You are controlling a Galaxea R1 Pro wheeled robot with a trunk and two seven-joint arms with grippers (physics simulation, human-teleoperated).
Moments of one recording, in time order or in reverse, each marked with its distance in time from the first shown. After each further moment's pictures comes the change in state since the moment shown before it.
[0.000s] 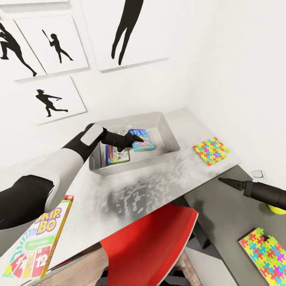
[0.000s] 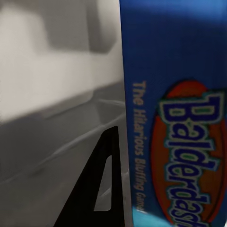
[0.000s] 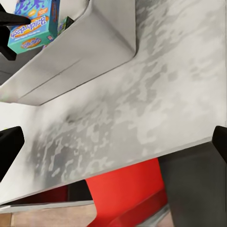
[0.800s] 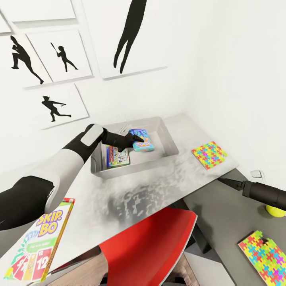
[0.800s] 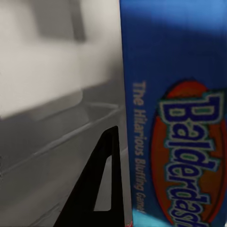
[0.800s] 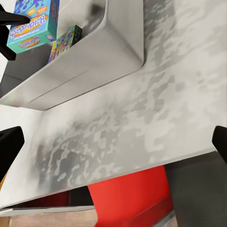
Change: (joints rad) left arm 0.007 0.000 -0.001 -0.011 0.006 0.001 -0.001; right arm -0.001 0.008 0.004 0.000 0.004 0.000 -0.004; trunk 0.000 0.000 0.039
